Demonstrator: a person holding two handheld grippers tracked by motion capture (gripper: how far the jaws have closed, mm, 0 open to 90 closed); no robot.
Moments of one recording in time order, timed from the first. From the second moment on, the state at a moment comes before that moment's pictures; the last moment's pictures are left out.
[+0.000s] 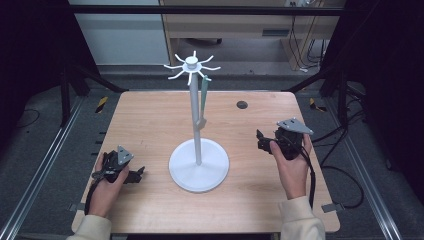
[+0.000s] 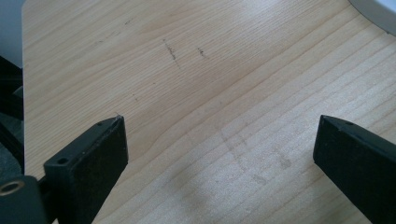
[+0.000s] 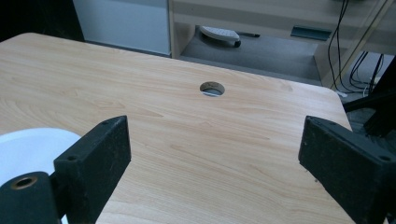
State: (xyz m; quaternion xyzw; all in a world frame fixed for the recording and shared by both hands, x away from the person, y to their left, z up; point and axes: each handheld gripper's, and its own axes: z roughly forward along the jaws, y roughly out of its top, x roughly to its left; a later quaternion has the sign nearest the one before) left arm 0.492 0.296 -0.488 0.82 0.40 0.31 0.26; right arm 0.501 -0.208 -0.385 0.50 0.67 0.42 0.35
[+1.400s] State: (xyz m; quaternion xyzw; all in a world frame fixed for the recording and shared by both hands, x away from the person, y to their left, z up) left arm 0.491 0.295 -0.486 0.82 0.40 0.31 0.27; right arm 0.517 -0.216 -0.446 0.53 0.70 0.36 0.32
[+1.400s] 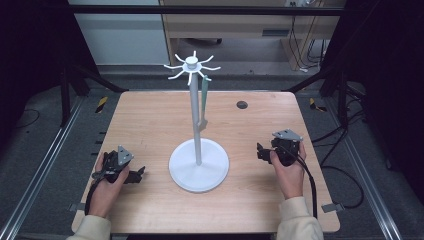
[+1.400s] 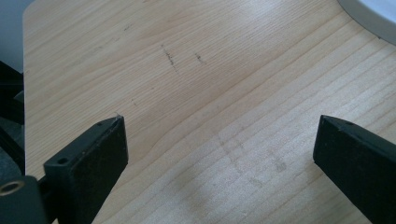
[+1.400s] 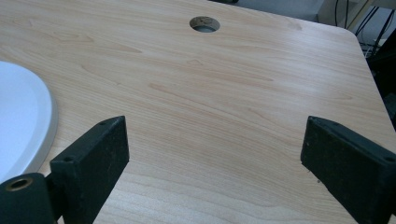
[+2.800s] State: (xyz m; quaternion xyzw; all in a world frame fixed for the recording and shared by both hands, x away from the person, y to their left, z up) left arm 0.491 0.296 -0.485 0.82 0.40 0.31 0.28; right arm 0.522 -0.194 -0.480 0.49 0.73 0.39 0.29
